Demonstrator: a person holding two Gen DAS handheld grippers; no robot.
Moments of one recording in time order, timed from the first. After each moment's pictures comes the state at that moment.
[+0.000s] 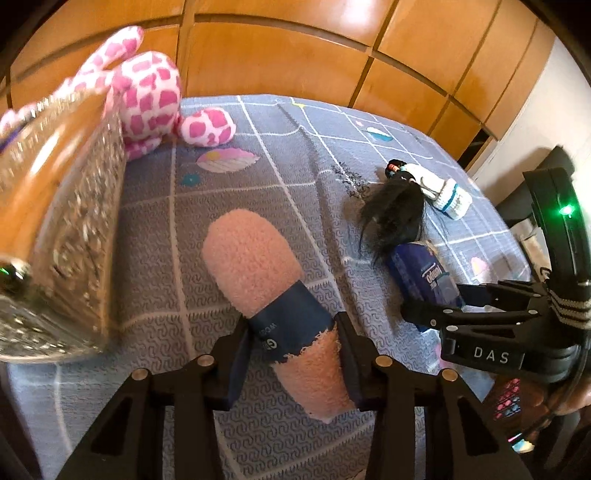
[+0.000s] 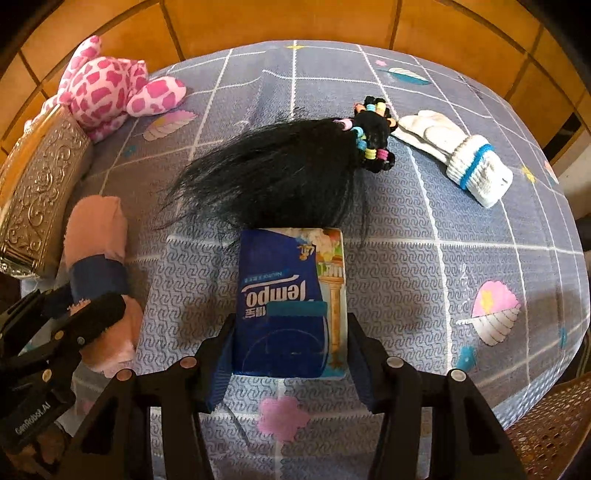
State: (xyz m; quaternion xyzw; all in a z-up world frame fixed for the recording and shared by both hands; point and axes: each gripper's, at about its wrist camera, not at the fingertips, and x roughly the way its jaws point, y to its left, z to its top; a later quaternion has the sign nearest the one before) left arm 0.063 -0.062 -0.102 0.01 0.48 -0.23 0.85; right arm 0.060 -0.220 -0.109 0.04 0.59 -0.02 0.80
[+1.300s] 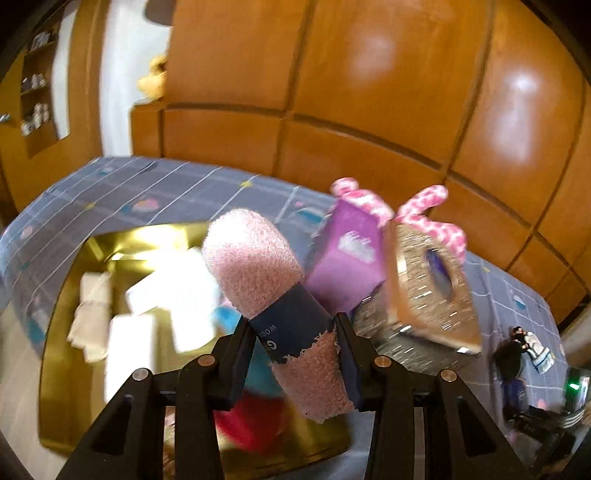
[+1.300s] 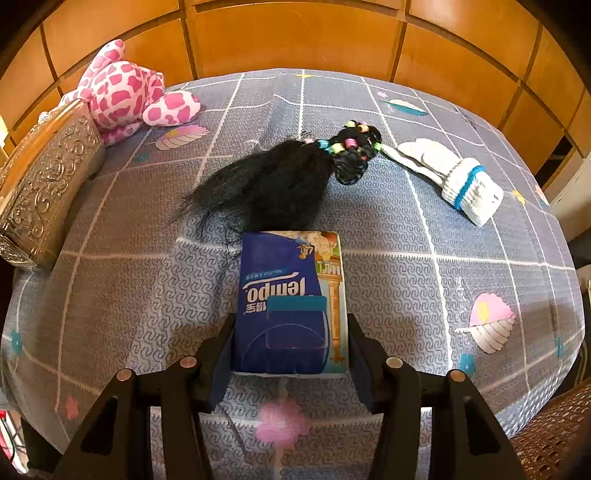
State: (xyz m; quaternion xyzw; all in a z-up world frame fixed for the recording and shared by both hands) left arm 0.007 0.199 -0.016 -0.13 0.35 0.09 0.92; right arm 0.034 -0.227 -0.109 0.00 0.54 -0.02 0.84
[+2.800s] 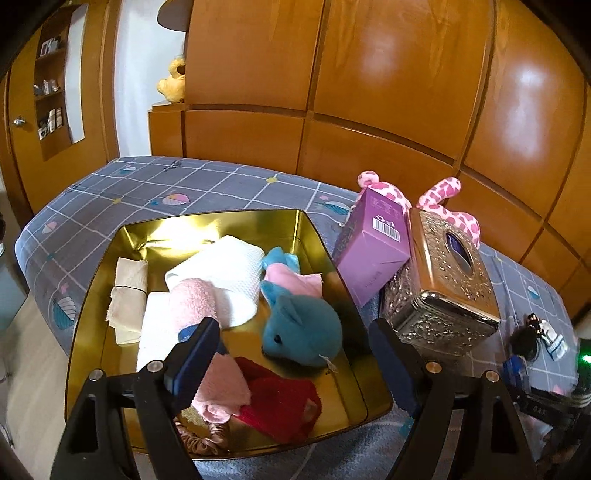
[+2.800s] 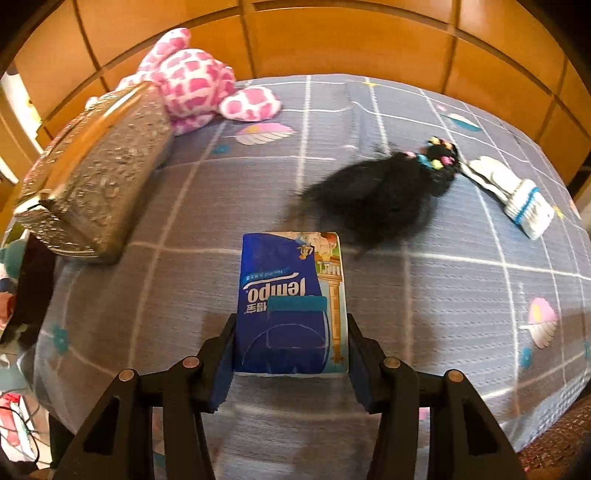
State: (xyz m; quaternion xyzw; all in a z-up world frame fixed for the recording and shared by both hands) left arm -0.024 0.206 -0.016 -0.11 0.35 0.10 0.92; right arm 0.034 -0.161 -0.102 0.03 0.53 0.05 0.84
